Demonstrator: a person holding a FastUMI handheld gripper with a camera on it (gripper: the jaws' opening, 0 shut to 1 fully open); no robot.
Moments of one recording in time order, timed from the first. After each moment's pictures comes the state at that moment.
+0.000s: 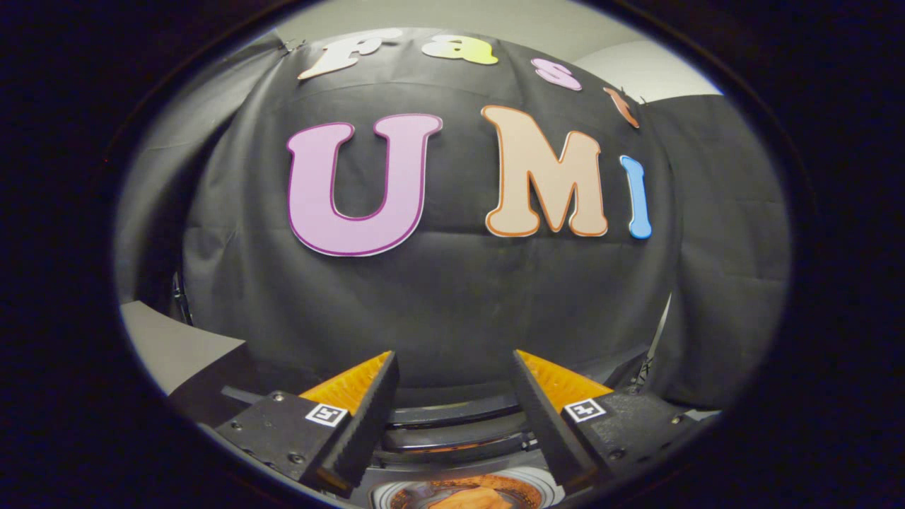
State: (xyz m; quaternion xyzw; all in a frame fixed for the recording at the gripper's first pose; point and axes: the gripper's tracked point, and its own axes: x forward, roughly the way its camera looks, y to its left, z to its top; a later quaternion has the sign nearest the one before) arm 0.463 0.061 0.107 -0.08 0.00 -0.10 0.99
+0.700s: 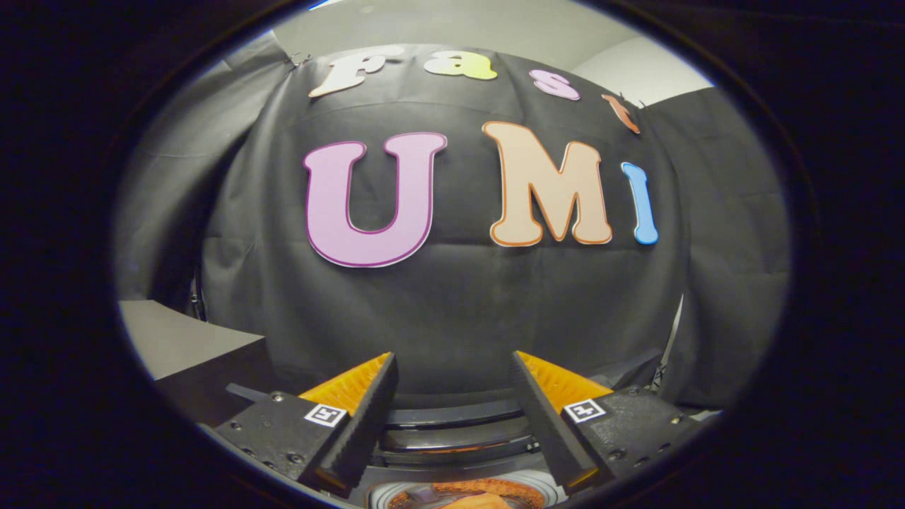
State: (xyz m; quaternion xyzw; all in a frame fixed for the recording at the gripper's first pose) arm 0.449 0.060 0.104 -0.07 -0.04 -0.06 1.00
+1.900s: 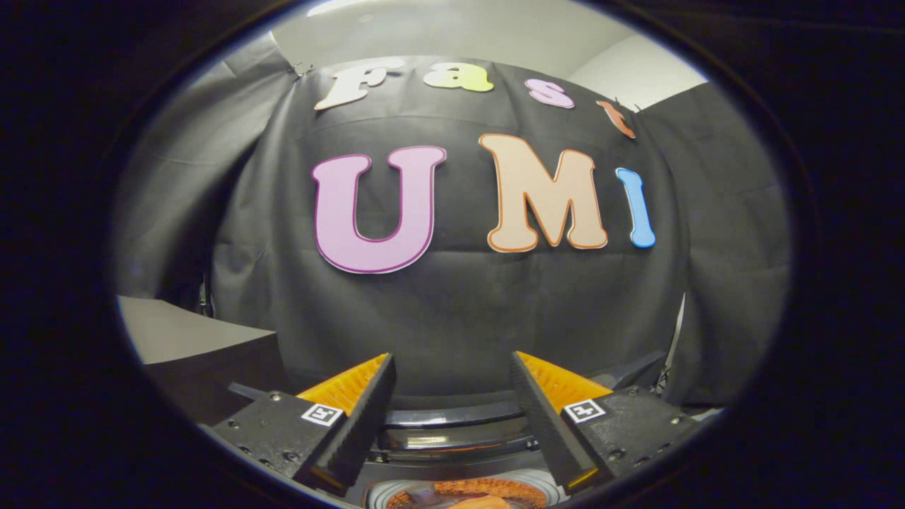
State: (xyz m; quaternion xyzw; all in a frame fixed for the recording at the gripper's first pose) arm 0.425 0.057 0.099 -0.07 -0.06 -0.05 0.99
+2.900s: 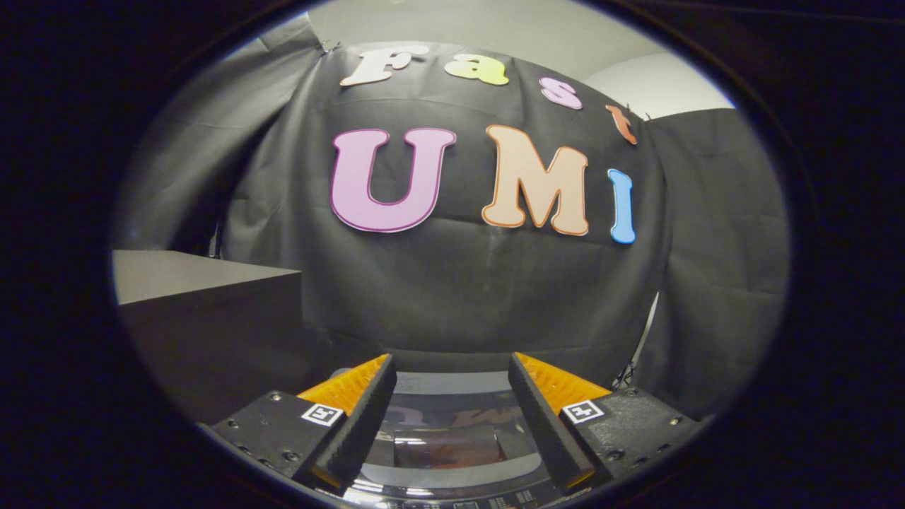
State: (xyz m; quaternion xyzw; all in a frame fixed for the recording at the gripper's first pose) arm 0.333 0.057 0.061 -0.12 0.00 -0.07 0.99
